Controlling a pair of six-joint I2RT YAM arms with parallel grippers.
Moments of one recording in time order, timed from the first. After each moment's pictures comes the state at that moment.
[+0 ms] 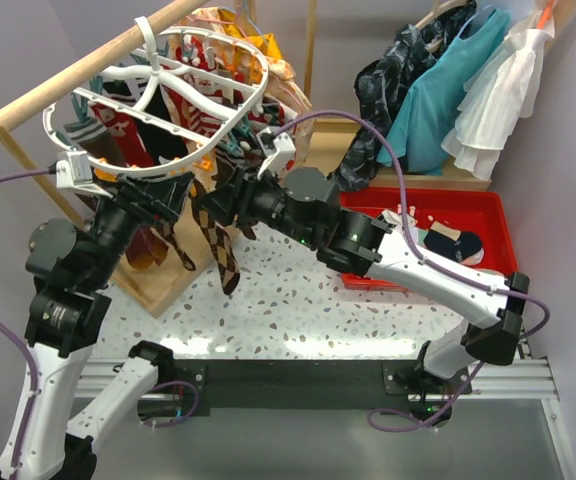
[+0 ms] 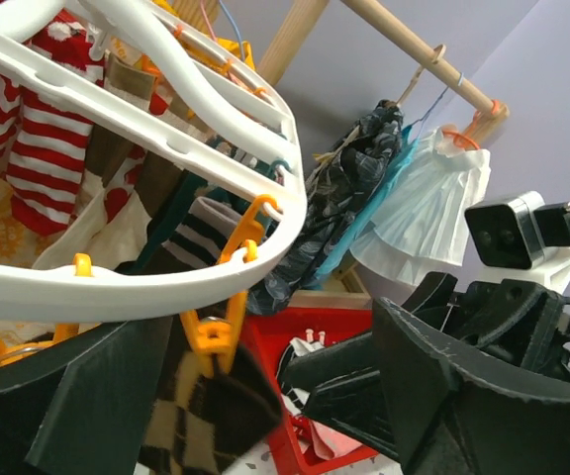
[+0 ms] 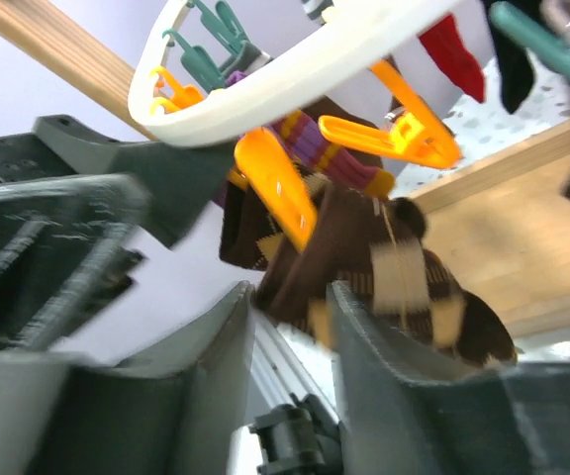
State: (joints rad) left arm -0.29 0.69 1.19 -0.33 0.07 -0.62; right arm 1.13 1.54 1.66 -0.13 0.17 0.71
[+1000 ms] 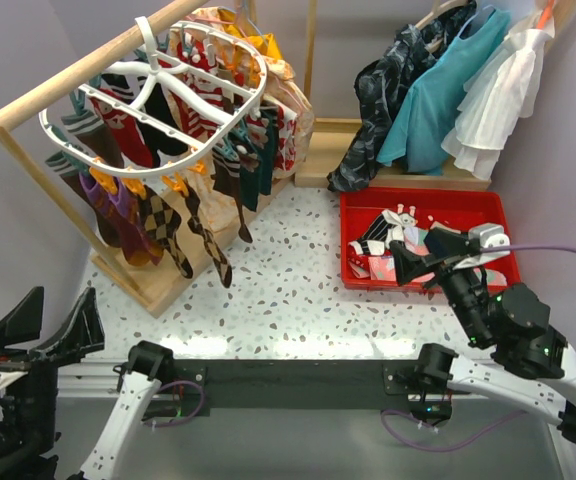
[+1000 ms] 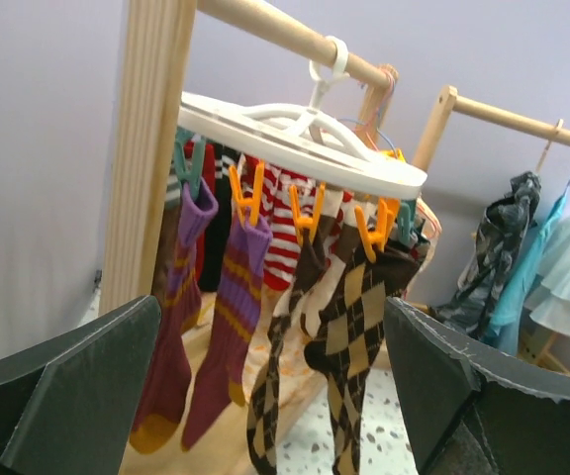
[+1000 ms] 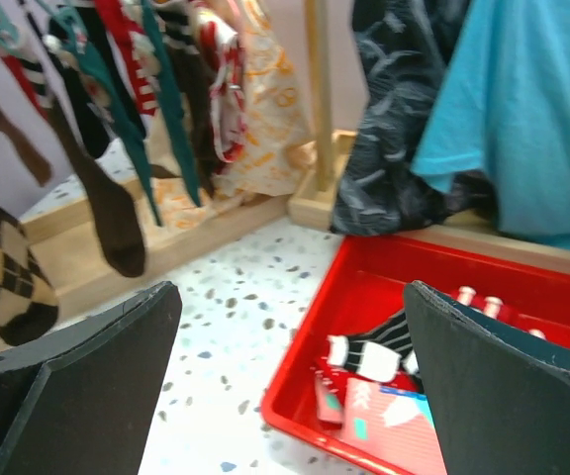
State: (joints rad) left arm -0.29 0.00 1.19 -0.75 -0.27 -0.18; right arm 1.13 0.39 0.88 -0.37 0.76 0.05
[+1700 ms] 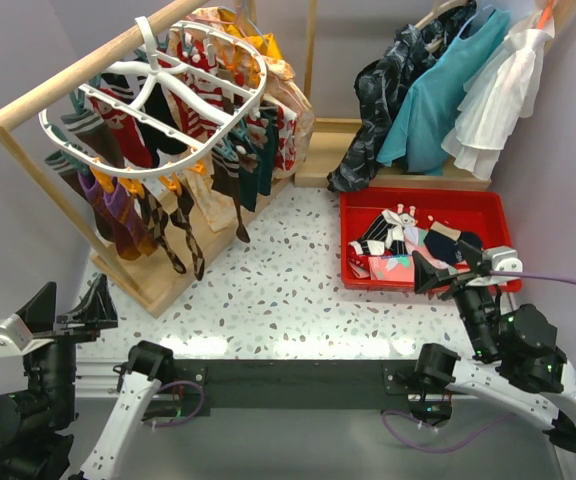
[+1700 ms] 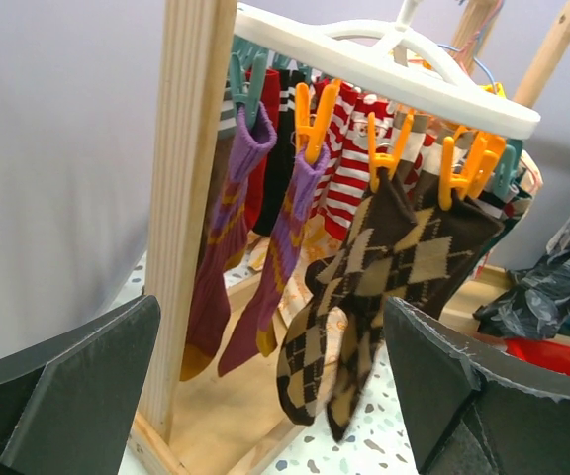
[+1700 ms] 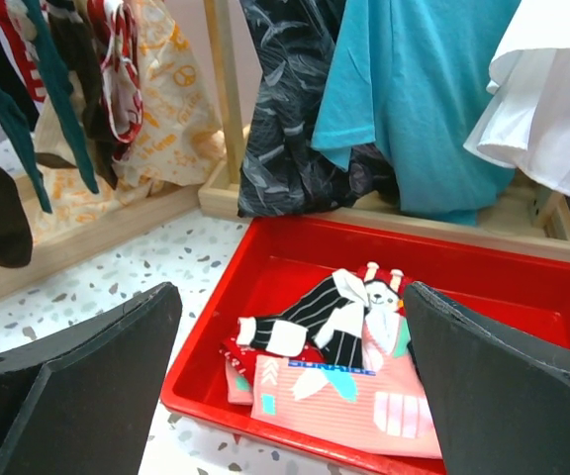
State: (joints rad) left arm -0.29 0.01 1.08 -0.78 -0.40 -0.15; right arm 1.13 0.11 0.70 -0.40 0.90 -0.11
